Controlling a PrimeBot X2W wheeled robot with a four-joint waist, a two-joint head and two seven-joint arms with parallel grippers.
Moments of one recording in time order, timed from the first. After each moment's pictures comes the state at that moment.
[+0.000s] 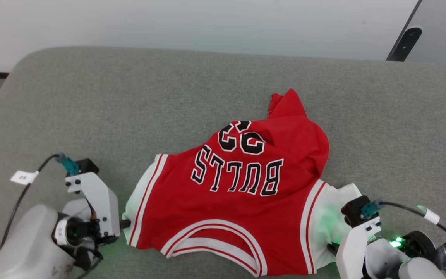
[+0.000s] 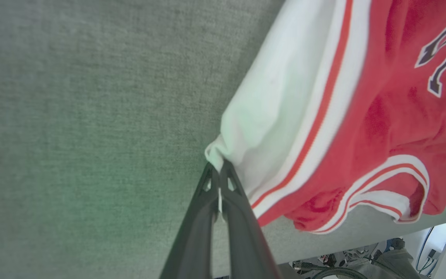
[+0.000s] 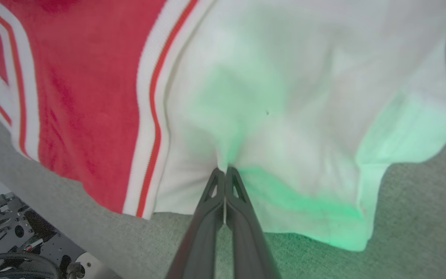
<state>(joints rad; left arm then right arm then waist) -0.51 0.46 -0.36 0.55 -0.91 0.03 0.89 -0.17 -0.25 0.33 0.14 0.35 0.13 0.74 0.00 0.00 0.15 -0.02</state>
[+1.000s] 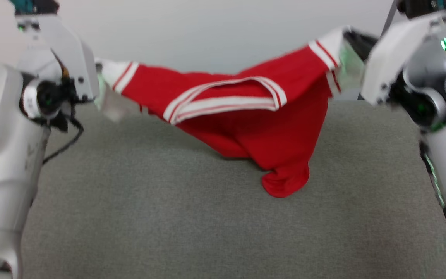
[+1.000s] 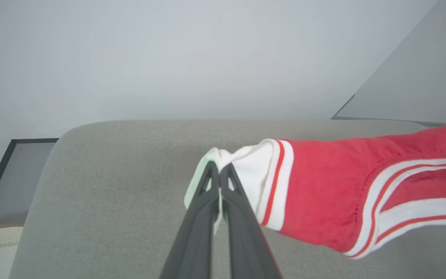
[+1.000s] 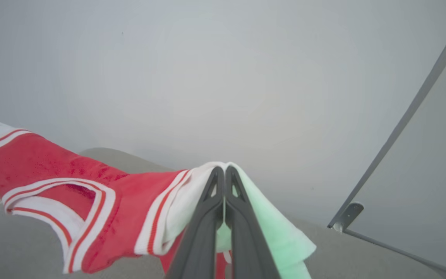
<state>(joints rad) -1.04 0.46 -0.39 0.61 -0.75 0.04 0.80 -0.93 -0.24 0.26 0.40 0.52 0.13 0.59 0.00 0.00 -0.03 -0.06</state>
